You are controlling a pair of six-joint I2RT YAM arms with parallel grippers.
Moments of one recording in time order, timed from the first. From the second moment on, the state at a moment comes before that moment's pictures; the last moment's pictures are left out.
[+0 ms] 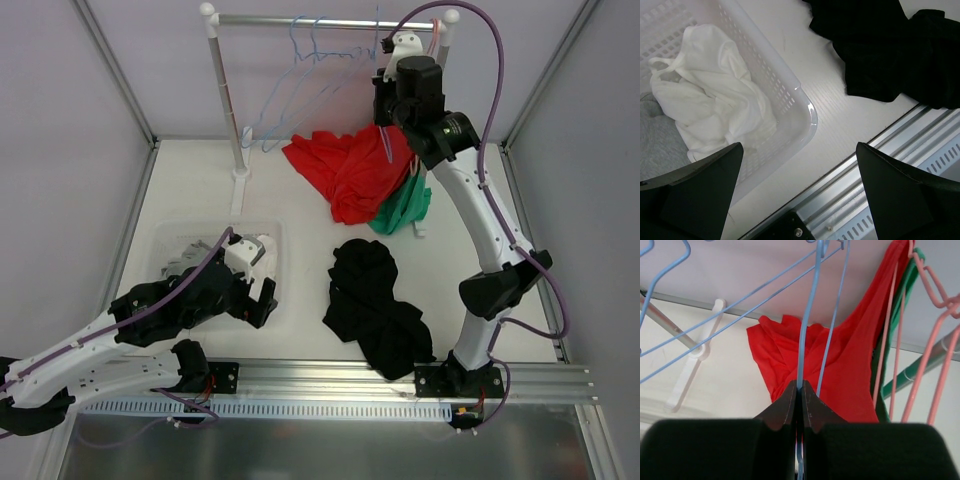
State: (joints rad) left arm -1.08 0.66 0.88 -0.89 -0.31 -0.35; right arm 0.52 1.82 2.23 -0.71 0.25 0.08
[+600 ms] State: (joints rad) left arm -1.08 0.59 0.87 -0.89 -0.32 -0.35; right arm 0.56 1.89 2.23 -0.64 0.14 0.17
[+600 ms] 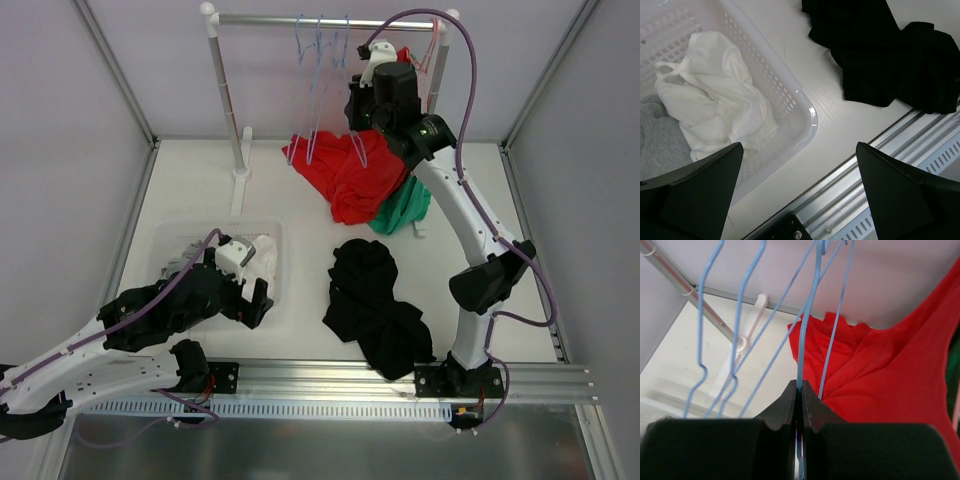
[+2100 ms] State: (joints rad) left arm -1.07 0.94 0.94 -0.70 -0.26 -0.48; right arm 0.53 1.00 1.48 -0.65 -0.06 0.10
